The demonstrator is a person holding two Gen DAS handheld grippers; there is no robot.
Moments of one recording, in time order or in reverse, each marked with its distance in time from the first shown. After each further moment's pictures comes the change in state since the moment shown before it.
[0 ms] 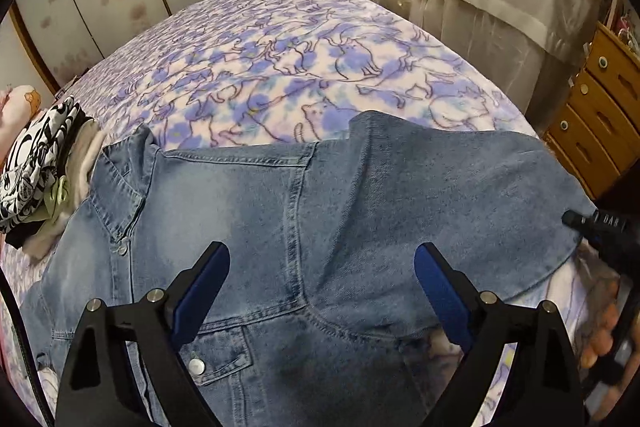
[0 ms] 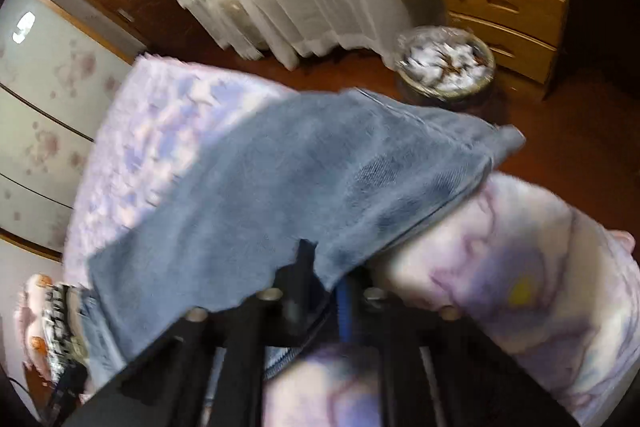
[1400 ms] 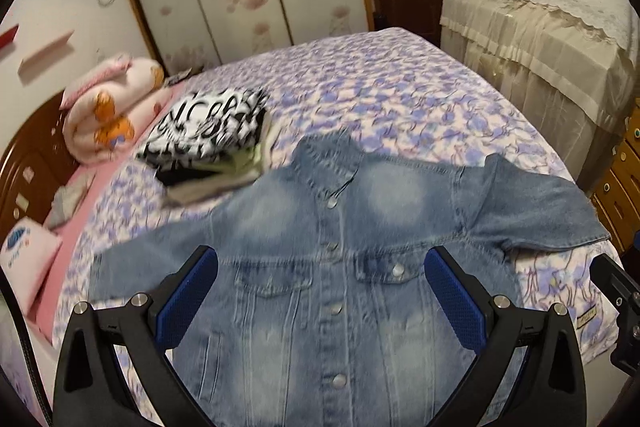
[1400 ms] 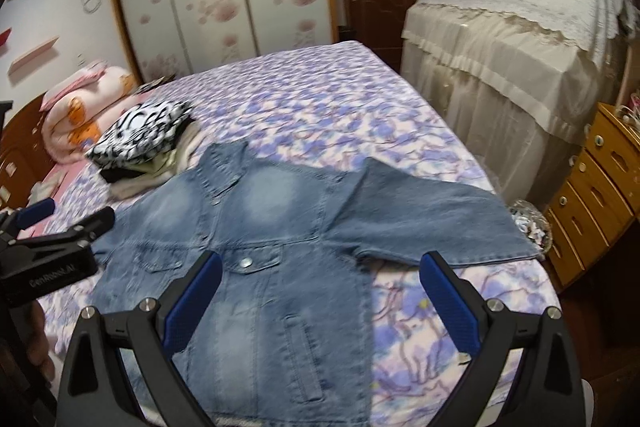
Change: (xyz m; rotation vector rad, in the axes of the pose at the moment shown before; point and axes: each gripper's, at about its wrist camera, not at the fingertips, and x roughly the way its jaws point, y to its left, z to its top) left arm -0.231 0.160 -0.113 -0.186 -0.184 0.282; right arm -0.227 0.207 -0.207 -0.819 -0.147 0.116
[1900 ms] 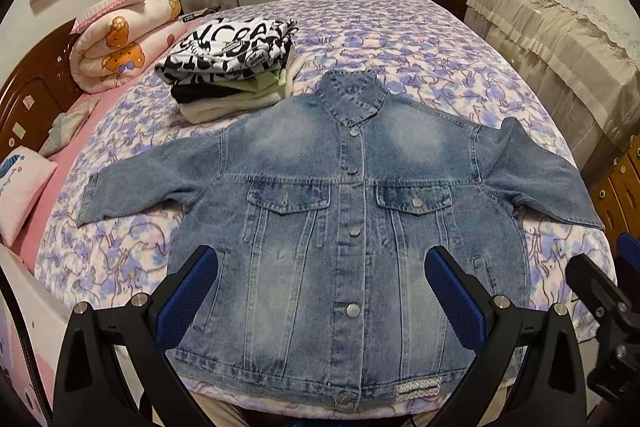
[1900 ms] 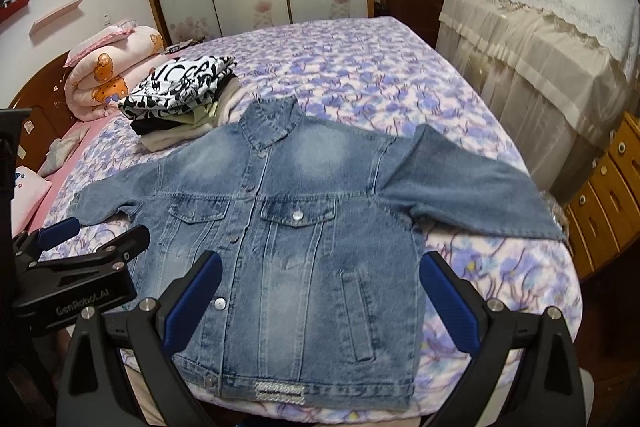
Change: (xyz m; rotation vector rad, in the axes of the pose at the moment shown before) left arm -0.004 0.059 -0.079 -0.166 0.160 -0.039; right arm -0.011 0.074 -0.031 -0.111 0.102 0.077
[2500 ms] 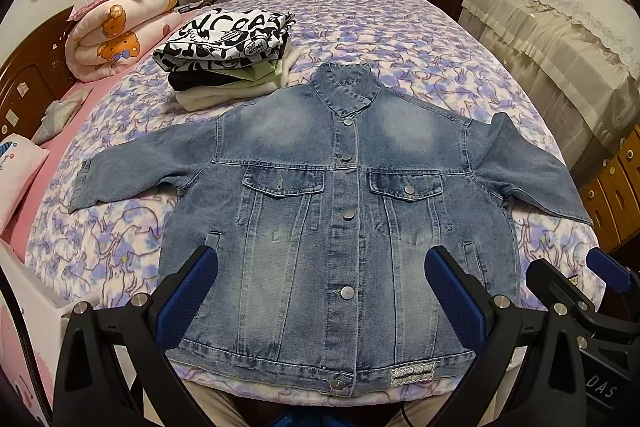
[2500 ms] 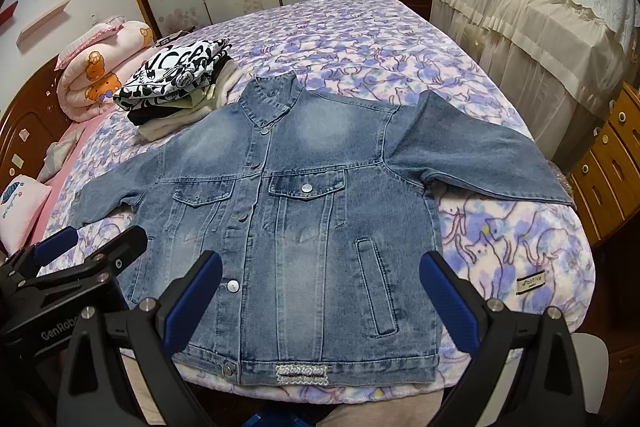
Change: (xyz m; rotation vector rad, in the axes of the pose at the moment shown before) left arm -0.008 0.011 -0.020 -0.033 0.012 -0.046; right arm 0.003 0.020 -0.016 0.061 0.078 -0.010
